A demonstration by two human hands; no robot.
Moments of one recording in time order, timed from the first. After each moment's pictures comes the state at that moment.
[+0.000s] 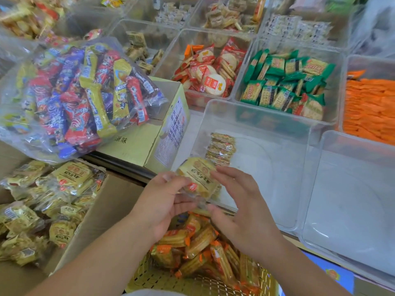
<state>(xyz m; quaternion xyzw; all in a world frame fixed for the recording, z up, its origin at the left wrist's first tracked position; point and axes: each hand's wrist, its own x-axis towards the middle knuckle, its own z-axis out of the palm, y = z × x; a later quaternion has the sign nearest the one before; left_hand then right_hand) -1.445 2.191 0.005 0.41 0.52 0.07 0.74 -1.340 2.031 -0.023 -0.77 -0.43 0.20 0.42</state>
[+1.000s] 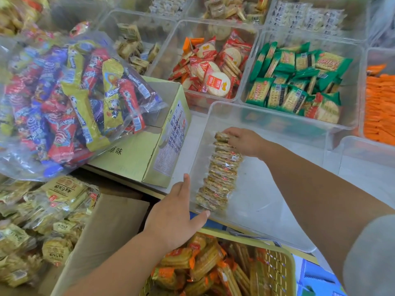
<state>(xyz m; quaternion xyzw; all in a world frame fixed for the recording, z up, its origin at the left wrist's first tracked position) -1.449 2.223 -0.077 0.91 0.29 -0.20 0.21 -1.146 2.173 -0.146 -0.82 -0.34 0.40 0.23</state>
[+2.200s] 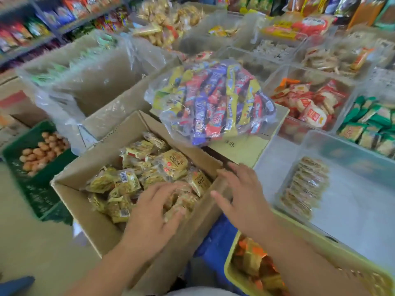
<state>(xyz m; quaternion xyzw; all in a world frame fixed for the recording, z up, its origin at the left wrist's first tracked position) -1.709 2.279 0.024 0.86 0.42 0.13 0.25 -1.476 2.200 -0.013 -0.77 -0.57 0.16 0.24</state>
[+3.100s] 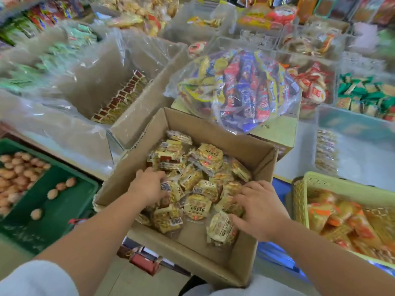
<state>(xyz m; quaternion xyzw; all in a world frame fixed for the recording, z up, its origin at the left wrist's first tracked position) -1.822 2.522 -0.059 0.88 0.39 -0.22 0.16 -1.640 2.248 -0.033 -0.81 -0.57 0.10 -0.02</state>
